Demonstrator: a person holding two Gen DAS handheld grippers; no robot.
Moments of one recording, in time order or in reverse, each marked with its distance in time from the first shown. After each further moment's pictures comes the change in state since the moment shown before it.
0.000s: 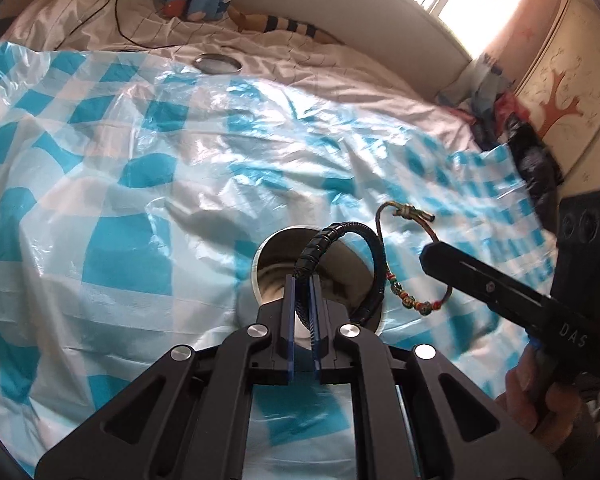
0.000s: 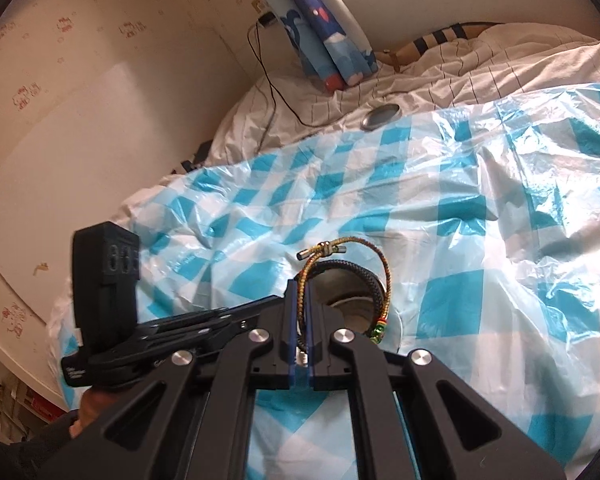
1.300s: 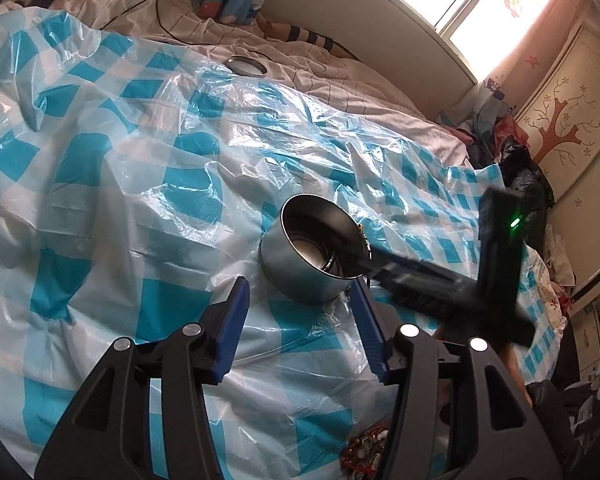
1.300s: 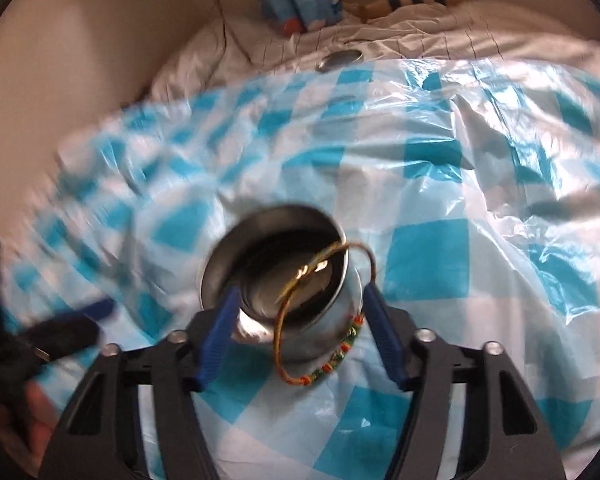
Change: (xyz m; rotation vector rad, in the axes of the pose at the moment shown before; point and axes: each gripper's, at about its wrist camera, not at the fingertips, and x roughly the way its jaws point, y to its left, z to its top) left arm -0.074 0.018 -0.040 -0.102 -0.041 -0.028; right arm 0.048 0.010 -0.025 -0.102 0.193 -0.326
